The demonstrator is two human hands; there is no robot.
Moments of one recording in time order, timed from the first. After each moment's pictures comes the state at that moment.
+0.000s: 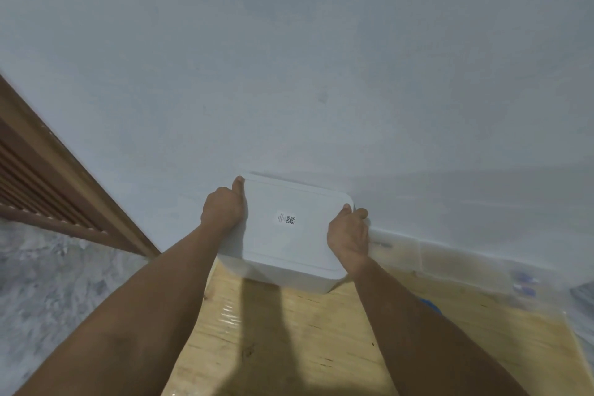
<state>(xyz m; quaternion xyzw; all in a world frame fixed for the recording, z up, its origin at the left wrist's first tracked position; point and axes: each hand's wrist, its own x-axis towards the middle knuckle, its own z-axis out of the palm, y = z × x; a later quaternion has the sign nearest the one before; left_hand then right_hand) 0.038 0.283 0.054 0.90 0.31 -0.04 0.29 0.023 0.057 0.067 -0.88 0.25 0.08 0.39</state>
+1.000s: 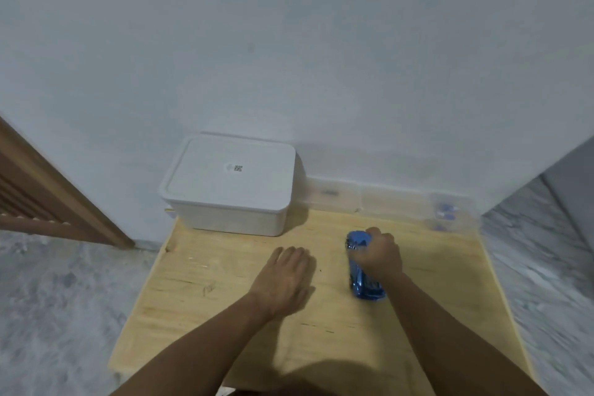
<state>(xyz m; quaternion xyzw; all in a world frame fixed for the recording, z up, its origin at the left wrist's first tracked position) -0.164 0.085 -0.019 0.95 -0.30 0.01 0.05 -0.110 -0.136 0.004 -0.95 0.17 0.13 0.23</state>
